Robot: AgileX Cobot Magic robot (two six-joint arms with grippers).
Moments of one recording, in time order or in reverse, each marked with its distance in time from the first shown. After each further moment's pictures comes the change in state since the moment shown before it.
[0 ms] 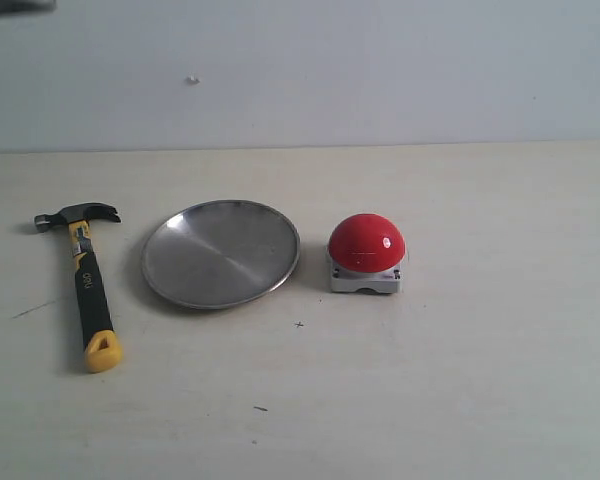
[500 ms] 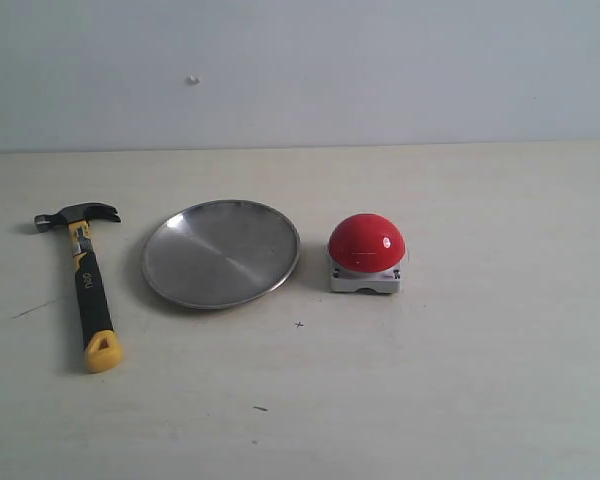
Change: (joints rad) left arm -0.110 0.132 -0.079 1.272 0.021 -1.282; right arm 0.000 0.000 0.000 0.000 0.000 0.000
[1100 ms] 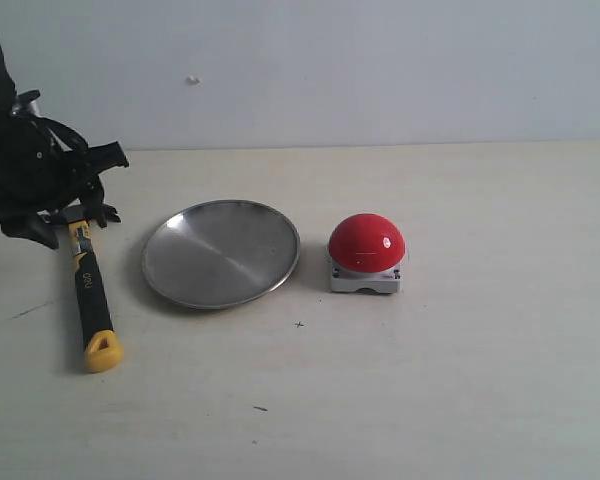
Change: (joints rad) left arm -0.157 0.334 -0.075 -0.098 -0.147 -0.323; right arm 0.000 0.000 0.000 0.000 0.000 0.000
